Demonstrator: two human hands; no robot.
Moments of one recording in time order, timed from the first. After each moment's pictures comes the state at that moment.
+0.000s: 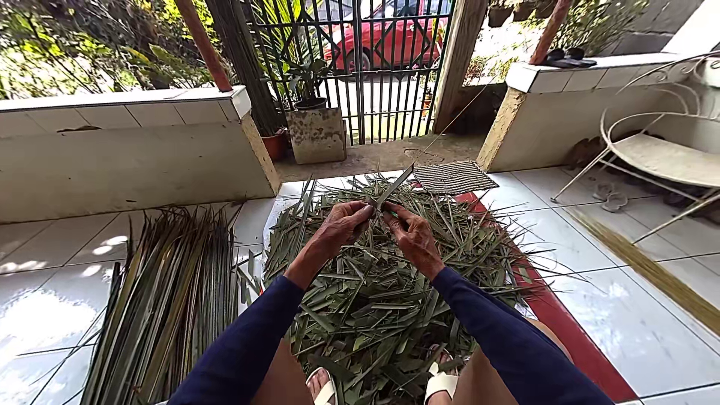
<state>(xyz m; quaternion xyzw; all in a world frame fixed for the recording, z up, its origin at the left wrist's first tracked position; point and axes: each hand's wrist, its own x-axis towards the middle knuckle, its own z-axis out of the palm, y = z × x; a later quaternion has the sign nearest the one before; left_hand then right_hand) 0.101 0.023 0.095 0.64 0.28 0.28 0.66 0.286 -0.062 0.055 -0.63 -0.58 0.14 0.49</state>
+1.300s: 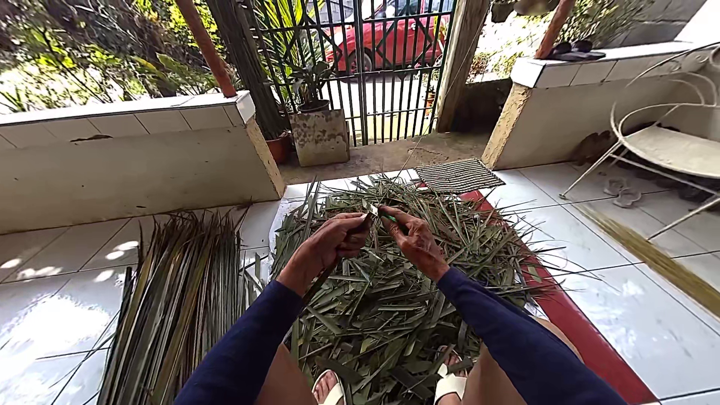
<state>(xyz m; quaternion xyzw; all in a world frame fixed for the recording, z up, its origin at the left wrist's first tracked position) 0.077 0.024 0.102 0.54 0.23 0.15 0.80 0.280 -0.060 0.055 -0.58 -0.62 0.17 0.49</state>
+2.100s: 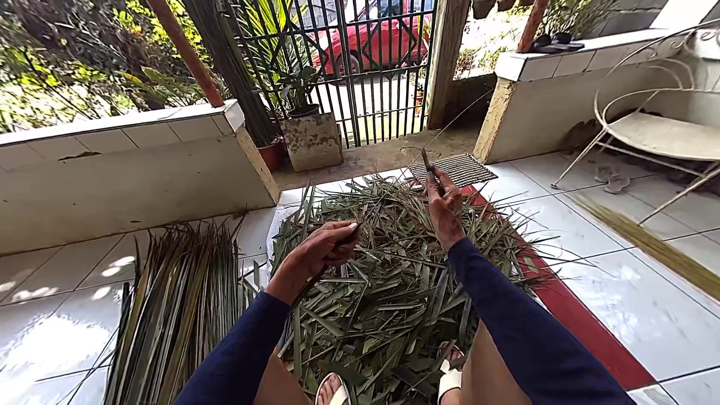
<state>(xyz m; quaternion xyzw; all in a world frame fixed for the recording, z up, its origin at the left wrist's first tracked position) 0.064 0.027 0.092 0.56 0.22 0.13 0.79 0.349 -0.033 0.072 -0.62 -0.43 0.09 0.65</state>
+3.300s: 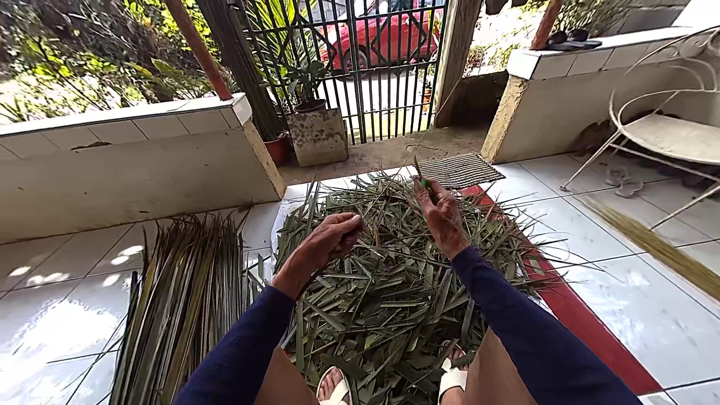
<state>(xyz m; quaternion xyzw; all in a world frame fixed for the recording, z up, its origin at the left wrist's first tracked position) 0.063 0.025 0.095 0.60 0.29 0.19 0.72 0.320 -0.059 0.072 -0.59 -0.50 0.19 0.60</state>
